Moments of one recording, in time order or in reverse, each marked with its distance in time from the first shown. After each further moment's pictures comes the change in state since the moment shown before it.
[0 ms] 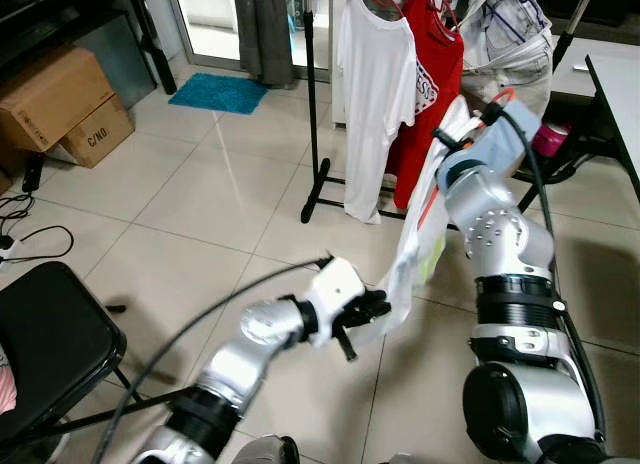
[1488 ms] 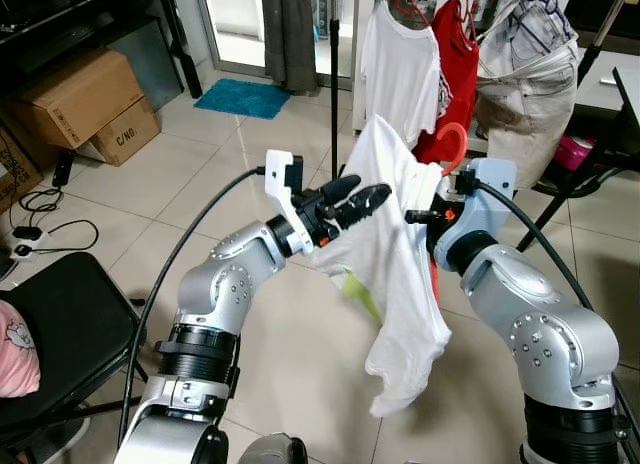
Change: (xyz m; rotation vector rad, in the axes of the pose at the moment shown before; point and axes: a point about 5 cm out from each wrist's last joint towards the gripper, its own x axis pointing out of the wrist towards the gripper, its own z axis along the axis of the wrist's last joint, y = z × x) left arm -0.017 0.058 0.077 -0.519 -0.414 0.075; right arm -0.090 -0.008 -0.034 -0.317 0.135 0.426
